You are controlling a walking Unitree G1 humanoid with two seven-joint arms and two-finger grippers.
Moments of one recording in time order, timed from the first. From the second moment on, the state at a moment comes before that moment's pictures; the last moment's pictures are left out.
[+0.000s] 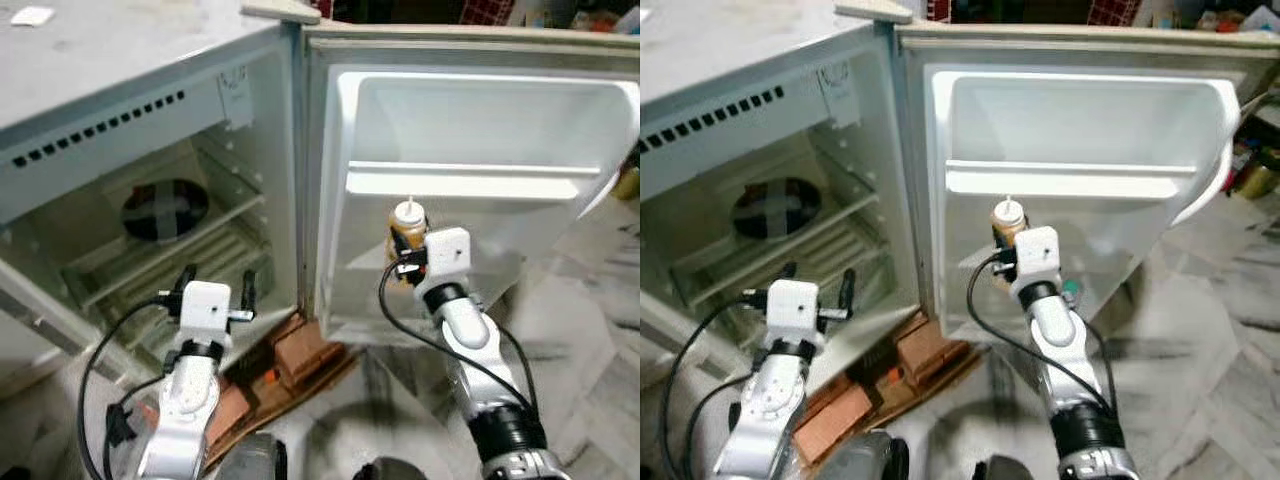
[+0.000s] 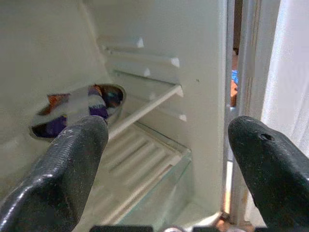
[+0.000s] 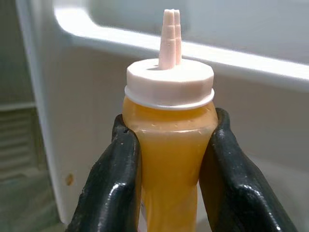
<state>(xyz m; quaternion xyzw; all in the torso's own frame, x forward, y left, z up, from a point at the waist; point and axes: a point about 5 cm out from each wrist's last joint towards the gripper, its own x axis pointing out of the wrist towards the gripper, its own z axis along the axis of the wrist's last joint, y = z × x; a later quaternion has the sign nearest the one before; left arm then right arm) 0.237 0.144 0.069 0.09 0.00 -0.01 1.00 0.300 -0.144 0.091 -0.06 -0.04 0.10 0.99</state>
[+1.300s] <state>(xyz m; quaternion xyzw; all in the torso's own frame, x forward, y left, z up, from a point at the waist) 0.212 0.154 0.071 0.07 0.03 -0.01 1.00 0.266 -0.169 0.072 -0.05 0.01 0.03 1.00</state>
